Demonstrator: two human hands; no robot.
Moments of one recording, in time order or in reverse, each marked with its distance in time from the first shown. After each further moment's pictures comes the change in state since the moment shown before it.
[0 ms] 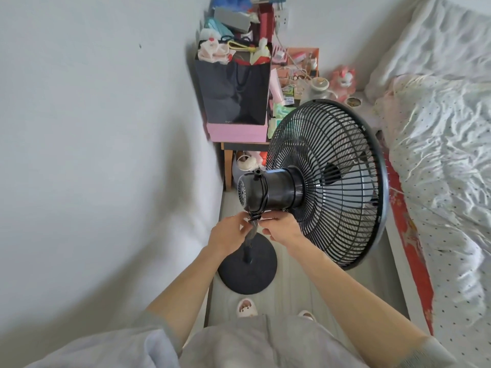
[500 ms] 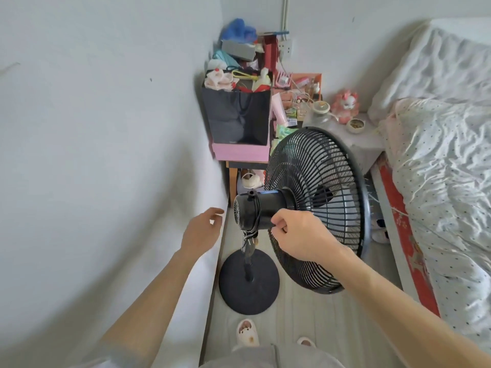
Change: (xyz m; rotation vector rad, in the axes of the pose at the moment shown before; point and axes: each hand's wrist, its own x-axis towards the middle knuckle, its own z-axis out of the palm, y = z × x) left_hand -0.009 0.001 -0.065 -0.195 0.279 -0.169; right_hand -0.080 -0.074 -0.084 -0.829 -0.045 -0.519
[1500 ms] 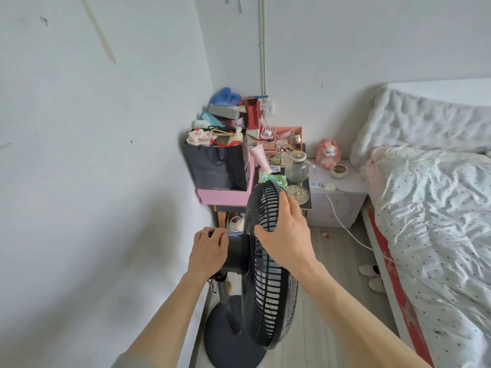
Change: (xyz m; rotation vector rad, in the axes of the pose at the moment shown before) left_hand 0.011 0.119 0.056 0.718 0.093 0.373; right_hand -0.012 0.057 -0.094 0.251 0.457 -0.038
